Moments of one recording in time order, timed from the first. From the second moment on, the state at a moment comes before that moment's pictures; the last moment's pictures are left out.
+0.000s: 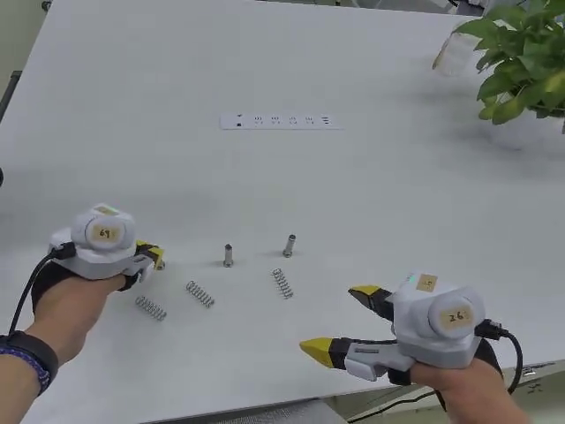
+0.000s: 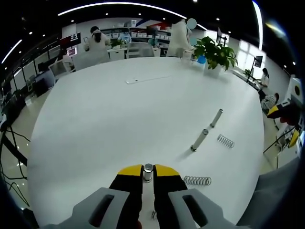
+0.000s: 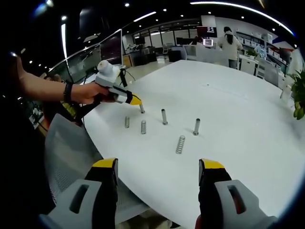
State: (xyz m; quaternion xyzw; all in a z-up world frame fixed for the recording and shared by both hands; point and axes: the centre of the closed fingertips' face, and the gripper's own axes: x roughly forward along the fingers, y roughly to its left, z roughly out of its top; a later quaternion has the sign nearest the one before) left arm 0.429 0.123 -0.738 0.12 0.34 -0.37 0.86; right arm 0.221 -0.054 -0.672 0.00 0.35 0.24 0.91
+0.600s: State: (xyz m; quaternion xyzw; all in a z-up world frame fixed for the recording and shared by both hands) left arm 0.428 0.124 -0.739 0.12 0.34 -0.36 0.86; right arm 0.218 -0.053 -0.677 0.00 0.36 0.24 0.90
